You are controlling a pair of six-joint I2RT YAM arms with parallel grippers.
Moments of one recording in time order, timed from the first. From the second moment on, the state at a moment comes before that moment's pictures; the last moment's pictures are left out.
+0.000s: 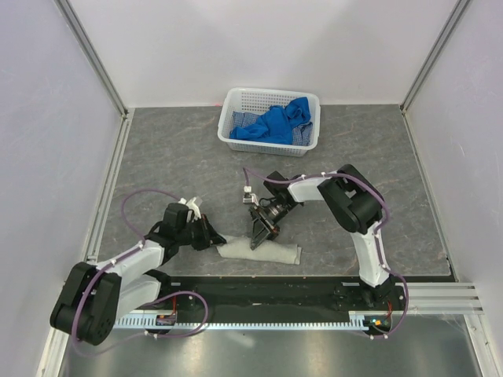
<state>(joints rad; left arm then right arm) -0.34 1.06 0.20 0.05 0.48 -0.69 0.67 2.15 1.20 -0.50 -1.22 0.06</state>
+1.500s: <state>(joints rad) -0.33 1.05 0.45 -0.23 0.37 -0.61 0.88 1.81 1.09 -0.37 -0.38 -0.15</state>
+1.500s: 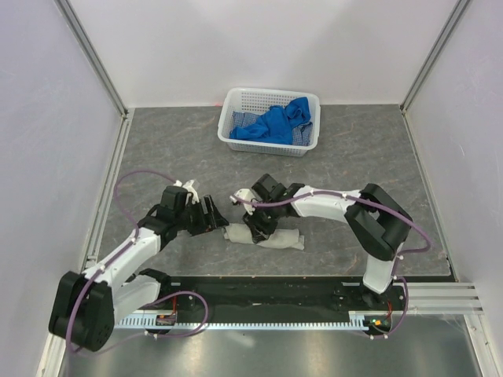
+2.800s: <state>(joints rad) -0.40 1.12 0.23 0.24 0.50 -0.59 0.60 2.19 1.20 -0.44 -1.24 0.12</state>
